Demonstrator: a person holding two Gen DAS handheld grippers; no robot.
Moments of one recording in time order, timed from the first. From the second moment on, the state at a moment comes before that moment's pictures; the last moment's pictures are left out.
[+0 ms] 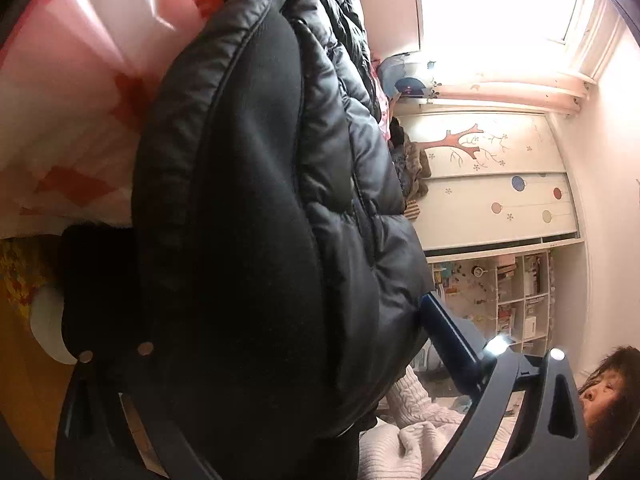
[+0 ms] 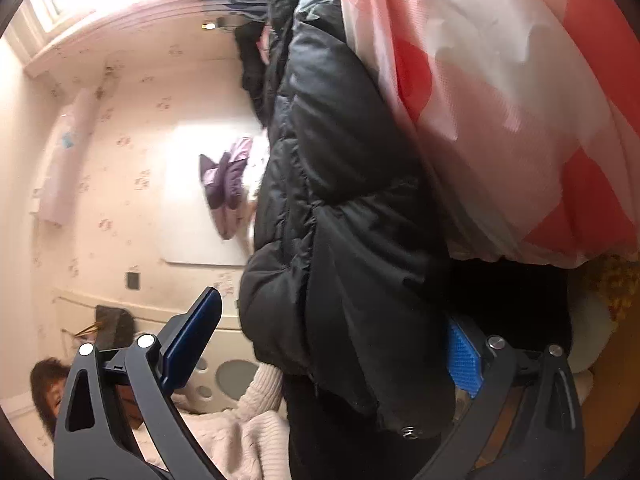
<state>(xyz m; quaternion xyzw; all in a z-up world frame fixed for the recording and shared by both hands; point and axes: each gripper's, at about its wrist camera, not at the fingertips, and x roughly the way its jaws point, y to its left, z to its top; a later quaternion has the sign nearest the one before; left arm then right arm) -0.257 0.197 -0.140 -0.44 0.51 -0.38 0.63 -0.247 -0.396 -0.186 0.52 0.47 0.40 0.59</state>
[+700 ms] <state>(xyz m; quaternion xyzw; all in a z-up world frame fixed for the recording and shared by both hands) -0.274 0.180 -0.078 -0.37 0.50 -0.31 0.72 -0.274 -0.366 -0.133 0.47 0.40 0.45 0.64</state>
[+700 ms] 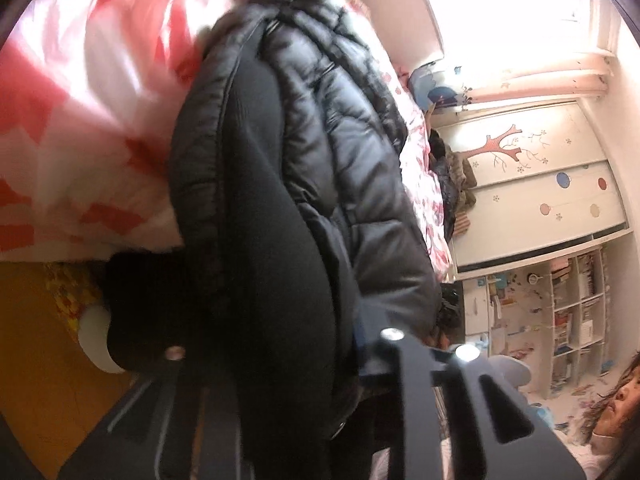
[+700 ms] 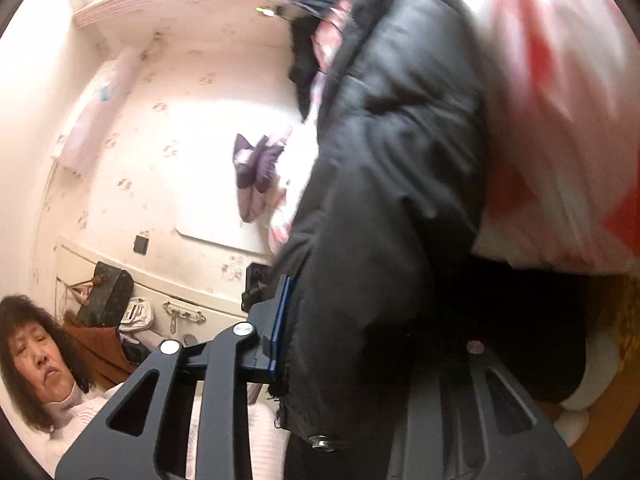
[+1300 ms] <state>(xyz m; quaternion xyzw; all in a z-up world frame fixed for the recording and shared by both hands) -0.282 0.196 -0.106 -0.42 0.51 -0.33 0.68 -0.278 -0.368 -0.172 0.50 0.45 0.46 0.59</state>
